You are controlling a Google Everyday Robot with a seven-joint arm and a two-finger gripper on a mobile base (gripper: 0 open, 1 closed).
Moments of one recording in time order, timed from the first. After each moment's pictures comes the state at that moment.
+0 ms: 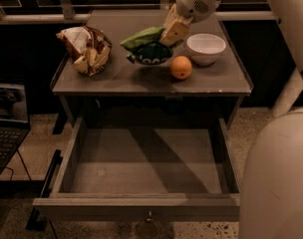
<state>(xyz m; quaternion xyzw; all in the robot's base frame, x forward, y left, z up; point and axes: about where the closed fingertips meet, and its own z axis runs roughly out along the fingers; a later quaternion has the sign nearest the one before) 0.656 -0.057 0.968 -0.67 0.68 0.13 0.27</state>
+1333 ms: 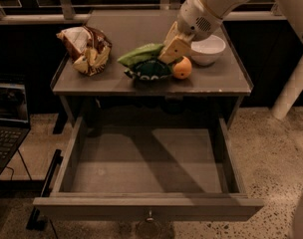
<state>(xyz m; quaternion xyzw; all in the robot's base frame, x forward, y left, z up) 0.607 -0.051 0.948 -0.65 0.70 0.17 0.26</state>
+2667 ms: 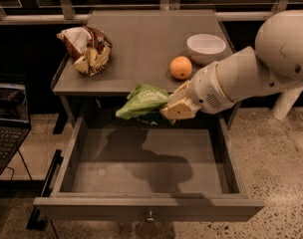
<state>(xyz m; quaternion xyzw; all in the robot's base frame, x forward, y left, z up) 0.492 -0.057 0.877 -0.52 0.76 0.22 0.33</state>
